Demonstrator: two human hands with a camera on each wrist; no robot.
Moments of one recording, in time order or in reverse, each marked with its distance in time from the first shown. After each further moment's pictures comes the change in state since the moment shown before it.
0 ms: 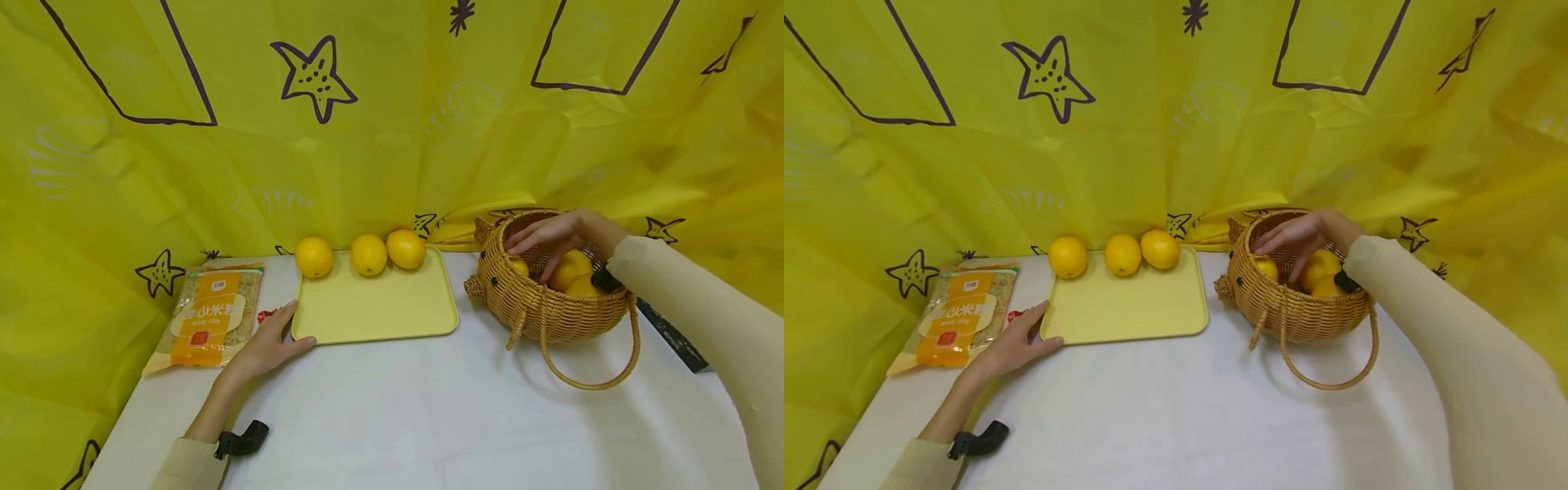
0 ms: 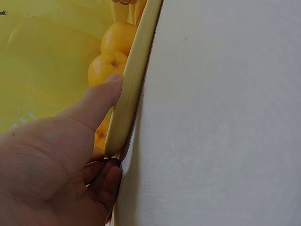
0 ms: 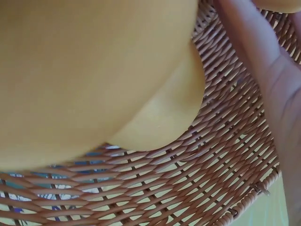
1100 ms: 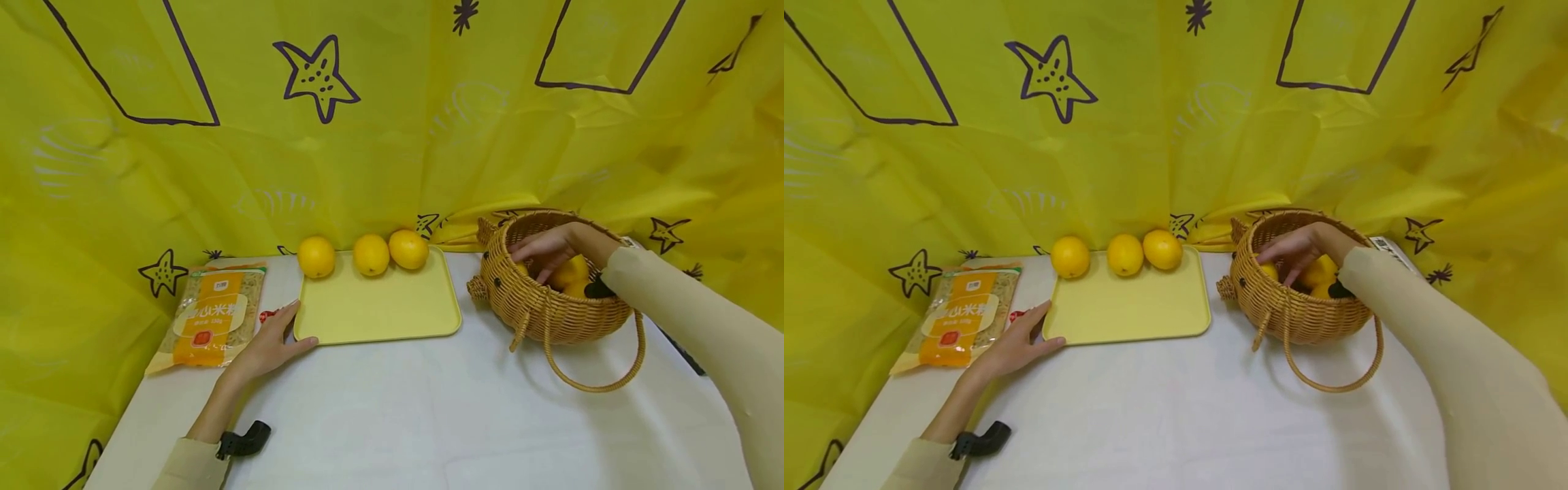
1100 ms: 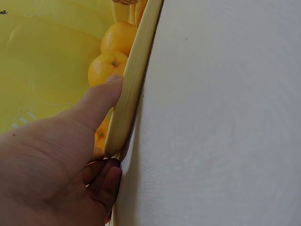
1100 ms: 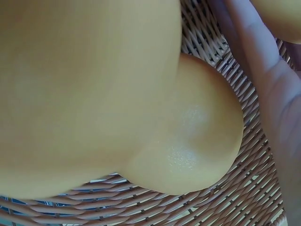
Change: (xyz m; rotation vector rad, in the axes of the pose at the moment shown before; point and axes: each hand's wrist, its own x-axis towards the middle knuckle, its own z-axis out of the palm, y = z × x) left_hand 0.001 0.000 -0.001 -0.017 -0.008 -0.015; right_hand 0.022 0.009 0.008 0.046 -0.051 -0.003
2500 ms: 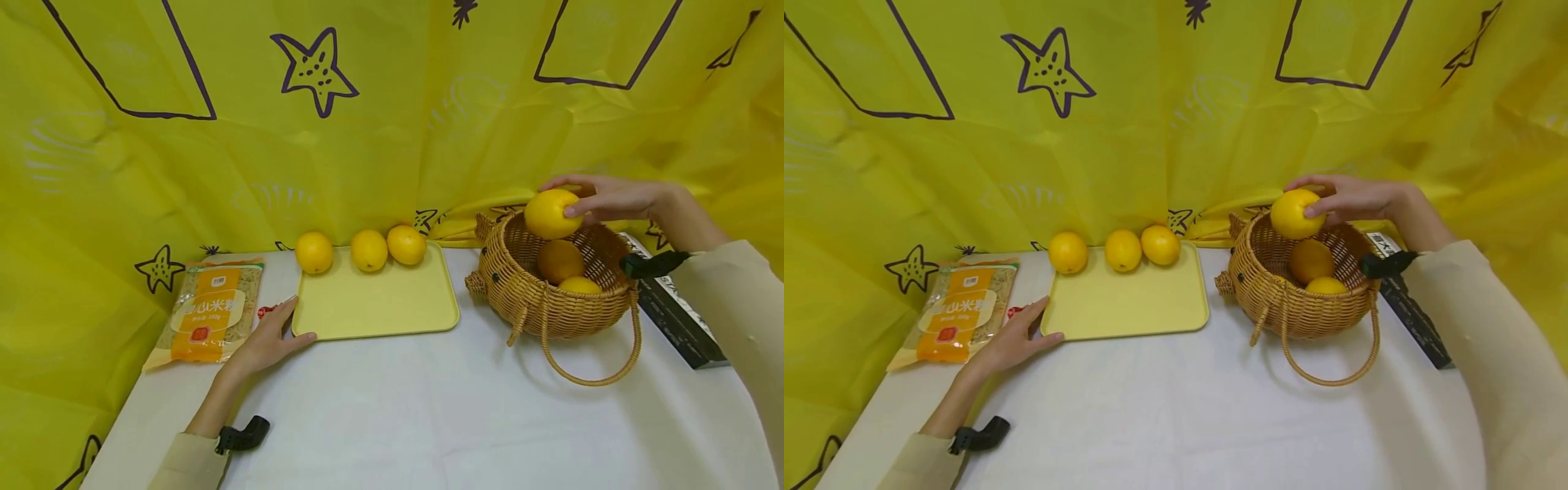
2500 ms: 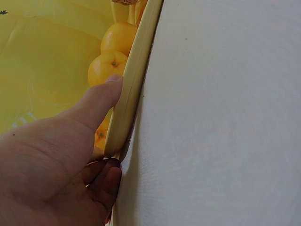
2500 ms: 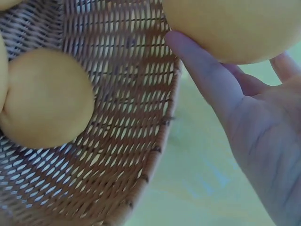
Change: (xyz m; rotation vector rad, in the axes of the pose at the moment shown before) left_hand 0.002 -0.004 0.000 0.015 0.005 0.010; right_hand -0.104 -0.005 -0.014 -0.190 0.341 -0.409
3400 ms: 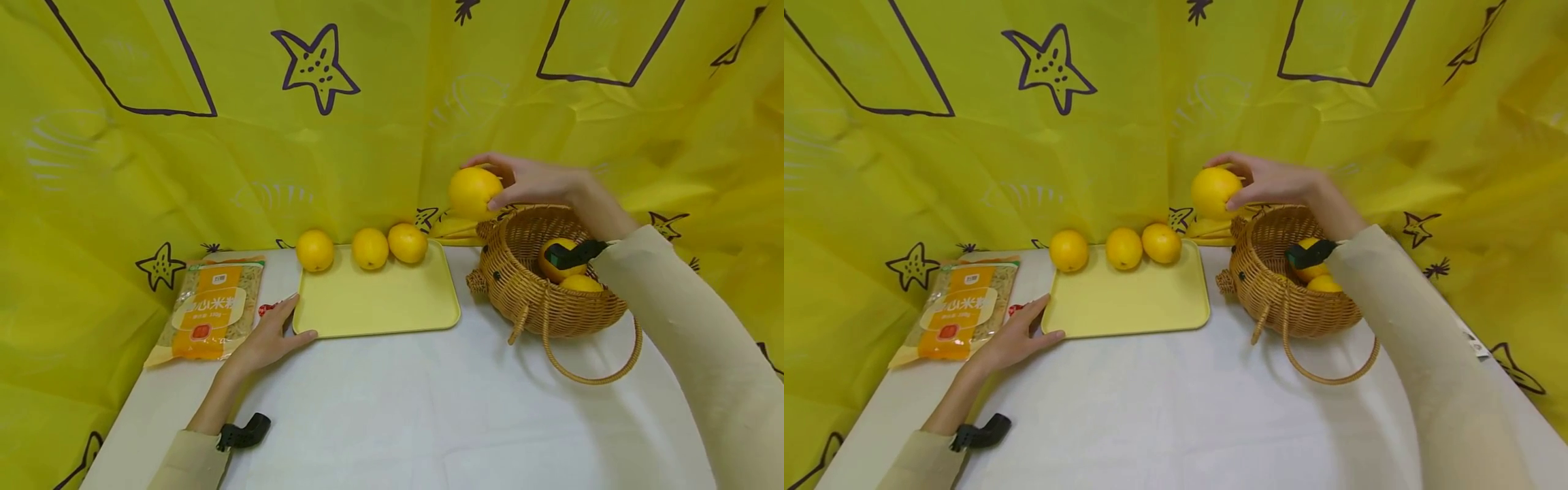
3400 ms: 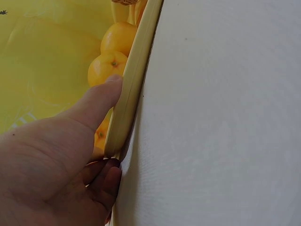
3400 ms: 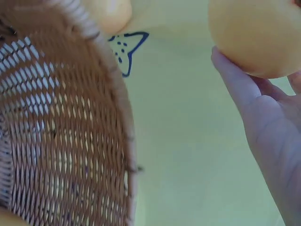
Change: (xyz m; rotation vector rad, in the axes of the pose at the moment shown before) left_hand 0.000 0.002 -0.001 -0.005 -0.005 -0.003; right_hand 0.083 -0.073 0.047 -0.117 0.086 -0.156
